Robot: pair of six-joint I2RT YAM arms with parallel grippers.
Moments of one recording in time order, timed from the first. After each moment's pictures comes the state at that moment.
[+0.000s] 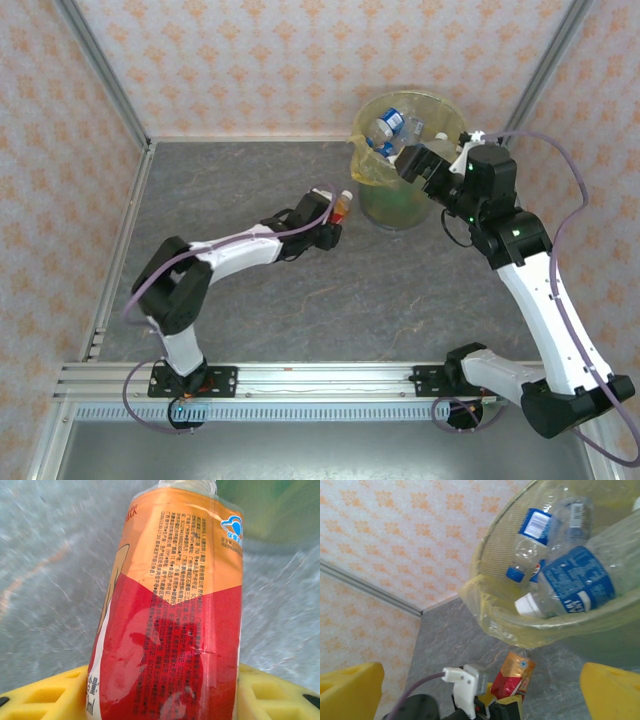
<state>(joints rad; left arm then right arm) -0.67 1.74 1.15 -0.21 -0.16 -0.31 0.33 1.08 1.36 -0.63 -0.11 0.71</state>
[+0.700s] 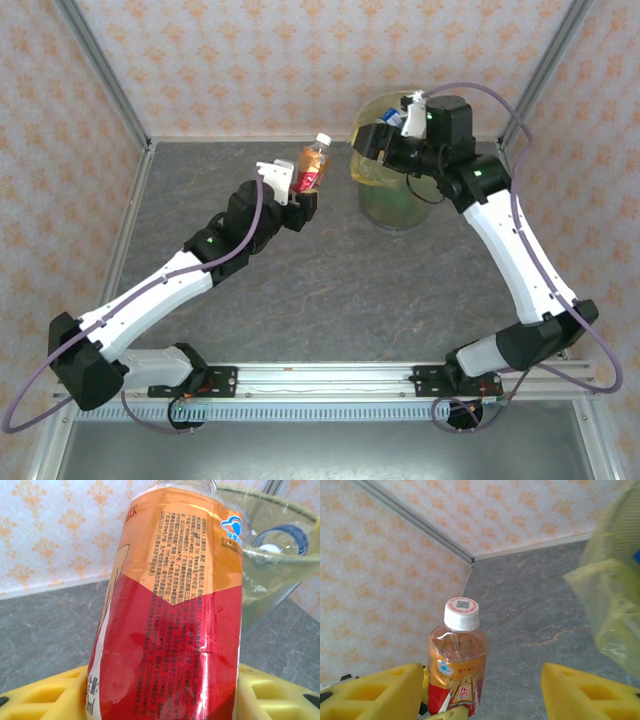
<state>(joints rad) -0.67 1.21 1.08 -0.18 -0.23 -0.22 0.41 1.45 1.73 -0.69 -0.40 0.63</state>
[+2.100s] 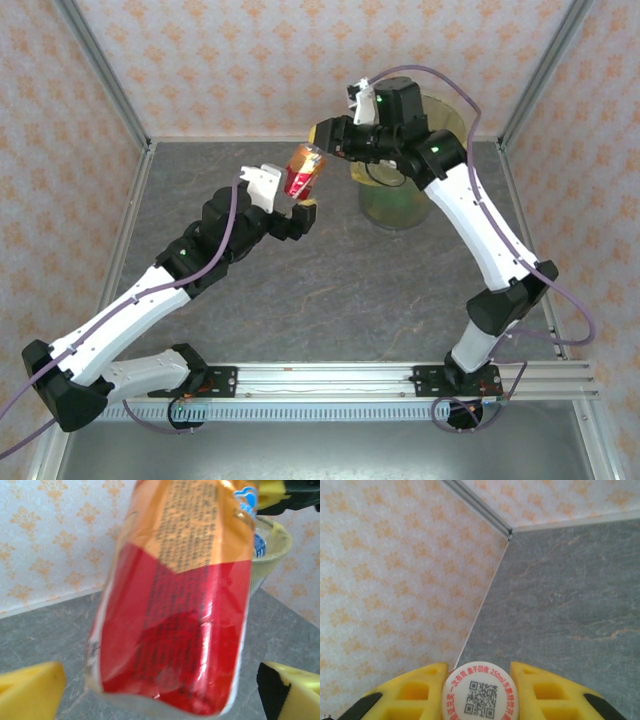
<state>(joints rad) -0.67 1.07 1.09 -0.28 -0.16 -0.16 0.55 1.67 2.02 -0.75 -0.43 0.67</state>
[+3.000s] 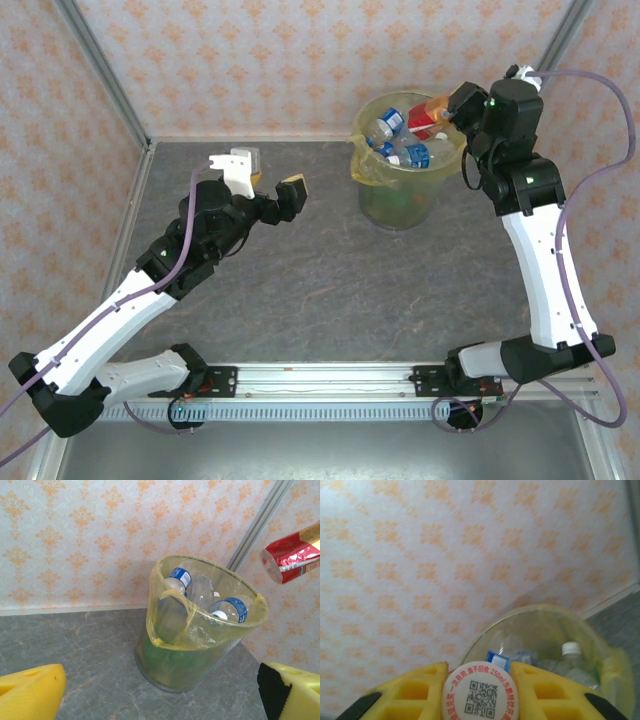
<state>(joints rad) -0.67 1.03 1.18 -0.31 -0.24 -0.38 0.24 1.36 1.84 -0.68 0.30 0.64</state>
